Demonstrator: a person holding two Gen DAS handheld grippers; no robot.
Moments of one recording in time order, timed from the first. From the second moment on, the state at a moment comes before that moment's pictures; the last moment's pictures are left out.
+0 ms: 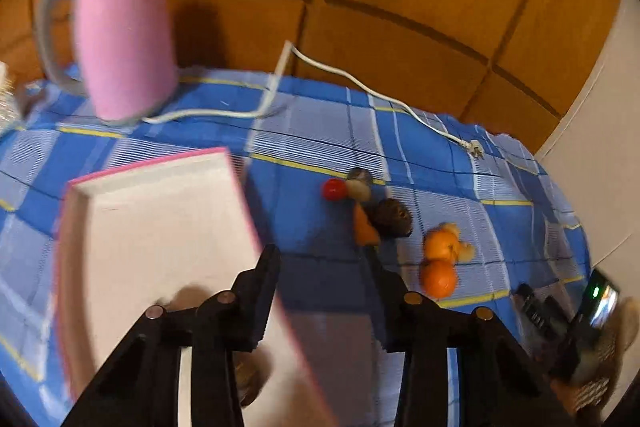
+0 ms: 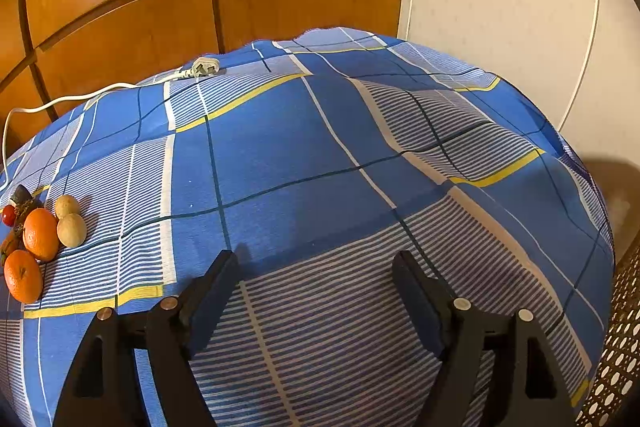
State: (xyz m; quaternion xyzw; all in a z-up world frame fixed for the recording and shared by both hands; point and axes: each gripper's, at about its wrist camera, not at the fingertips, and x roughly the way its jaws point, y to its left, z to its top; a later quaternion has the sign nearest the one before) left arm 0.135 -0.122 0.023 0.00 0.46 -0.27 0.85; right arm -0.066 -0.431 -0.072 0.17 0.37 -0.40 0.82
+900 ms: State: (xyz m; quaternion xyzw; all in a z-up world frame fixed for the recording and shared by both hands) left arm 0.220 -0.213 -0.052 0.06 0.51 -0.29 0.81; right arm -0.066 -0.431 -0.074 0.17 0.37 -0.40 0.82
